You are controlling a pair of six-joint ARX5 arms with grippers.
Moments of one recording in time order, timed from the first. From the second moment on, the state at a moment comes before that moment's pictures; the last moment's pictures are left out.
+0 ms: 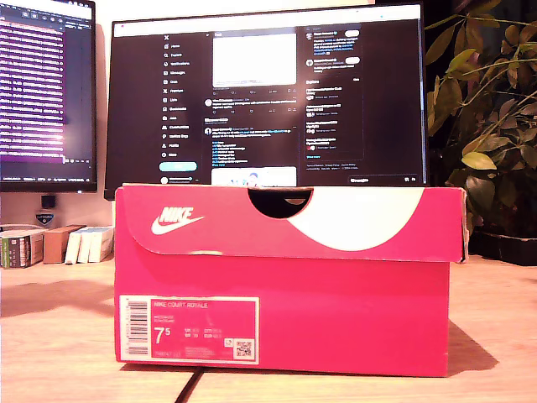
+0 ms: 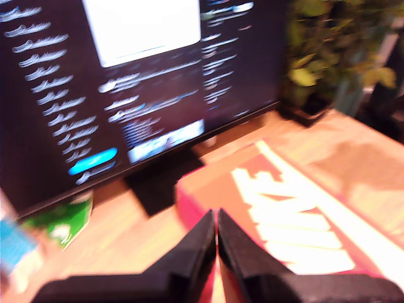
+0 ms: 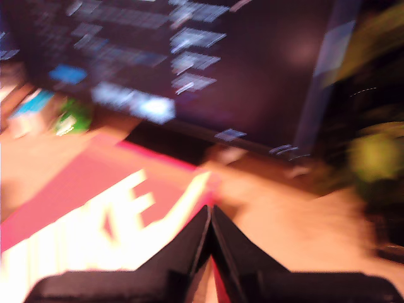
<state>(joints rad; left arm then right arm) 0.07 1.09 1.41 -0.83 0.69 0.25 0.24 0.94 1.05 -0.44 -0.04 -0.05</state>
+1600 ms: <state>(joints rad) 0.03 0.33 0.69 -0.47 0.58 0.07 0.14 0.01 0.51 -0.41 0.08 -0.10</state>
